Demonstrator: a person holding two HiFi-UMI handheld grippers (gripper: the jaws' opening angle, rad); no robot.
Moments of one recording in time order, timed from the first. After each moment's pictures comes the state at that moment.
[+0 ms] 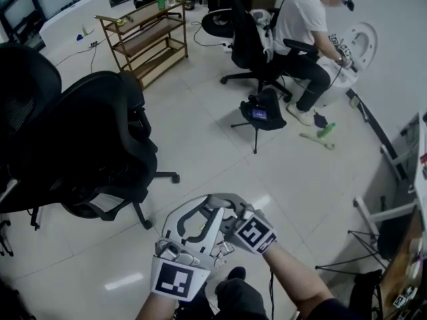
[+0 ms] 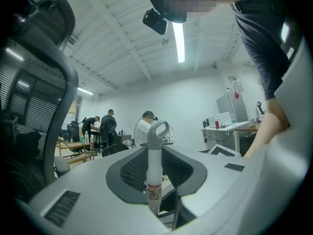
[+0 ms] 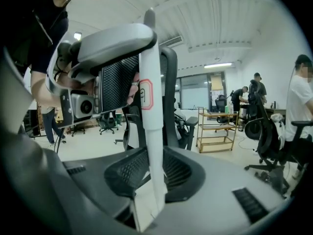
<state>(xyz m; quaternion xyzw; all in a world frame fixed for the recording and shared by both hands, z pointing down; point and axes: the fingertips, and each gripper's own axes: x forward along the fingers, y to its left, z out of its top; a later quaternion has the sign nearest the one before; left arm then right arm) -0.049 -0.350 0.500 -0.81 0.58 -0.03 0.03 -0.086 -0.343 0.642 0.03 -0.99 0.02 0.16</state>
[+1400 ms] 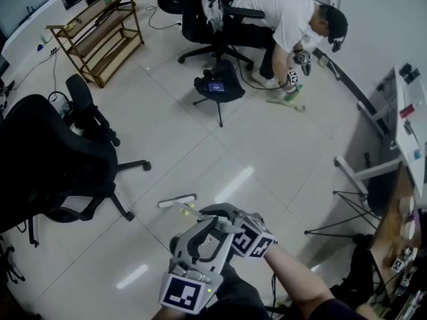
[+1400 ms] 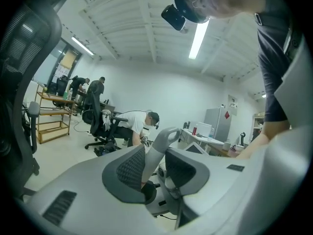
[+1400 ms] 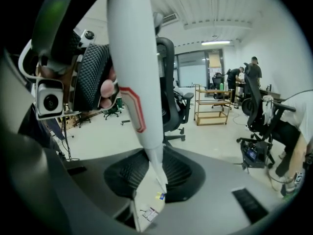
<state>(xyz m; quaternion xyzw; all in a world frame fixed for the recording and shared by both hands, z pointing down) 0.115 -0.304 0.528 -0.85 0.49 -0.02 -0.19 0.056 -0.289 0.664 0.03 -0.96 0.06 0.29</state>
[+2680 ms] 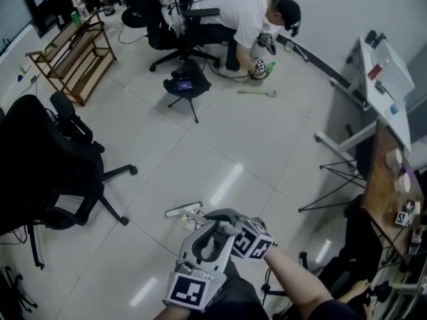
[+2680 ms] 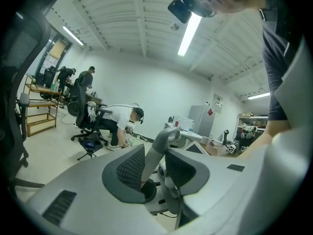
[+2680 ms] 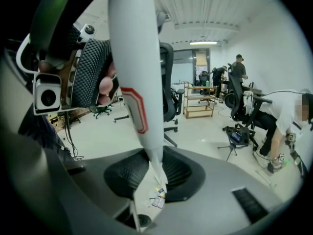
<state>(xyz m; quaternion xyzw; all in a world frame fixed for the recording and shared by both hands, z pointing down) 0.163 -0.200 0.520 -0.89 0.42 -0.04 -0.20 0.144 -0.195 0.659 0.11 -0.94 0.08 0.31</state>
